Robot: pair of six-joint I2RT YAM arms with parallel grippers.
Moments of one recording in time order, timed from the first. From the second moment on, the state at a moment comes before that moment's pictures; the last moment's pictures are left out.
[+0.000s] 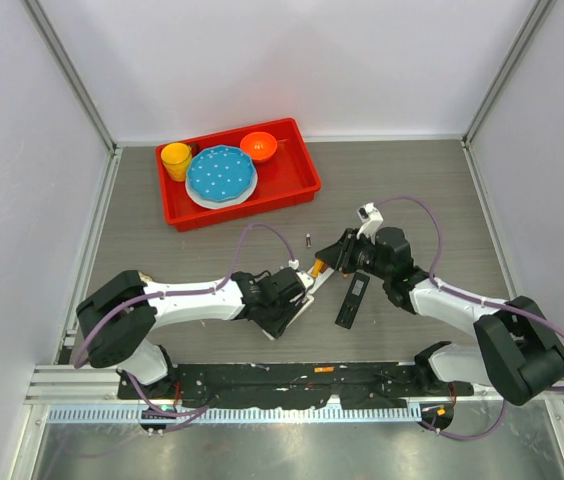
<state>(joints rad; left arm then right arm) -1.10 1.56 0.86 -0.49 -0.04 -0.34 0.47 1.26 0.44 0.48 -0.35 0.61</state>
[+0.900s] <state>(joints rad) -1.10 1.56 0.86 -0.49 -0.05 -0.34 0.49 1.16 0.45 0.40 -0.44 0.71</state>
